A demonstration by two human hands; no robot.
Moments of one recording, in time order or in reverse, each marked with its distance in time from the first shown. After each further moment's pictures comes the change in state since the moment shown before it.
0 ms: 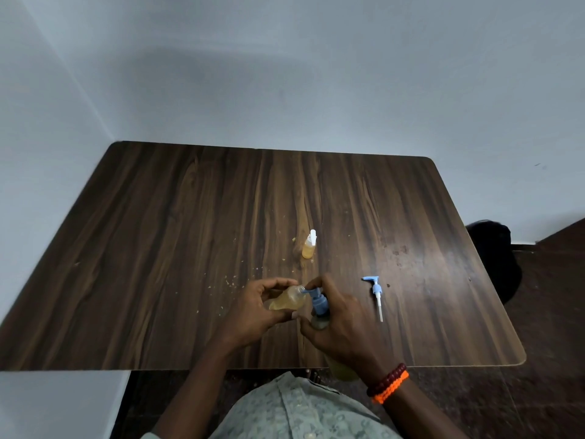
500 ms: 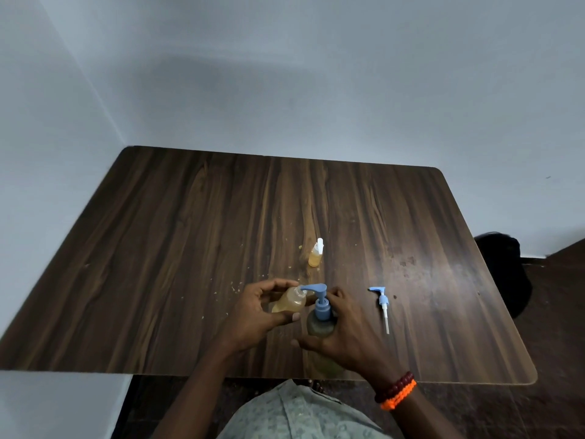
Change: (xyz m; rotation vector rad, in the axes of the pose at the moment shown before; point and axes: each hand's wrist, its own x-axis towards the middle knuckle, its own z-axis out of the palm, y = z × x) left_hand 0.000 0.003 -0.013 -0.094 0.037 0.043; right_hand 0.011 0.006 0.002 0.142 -0.086 0.035
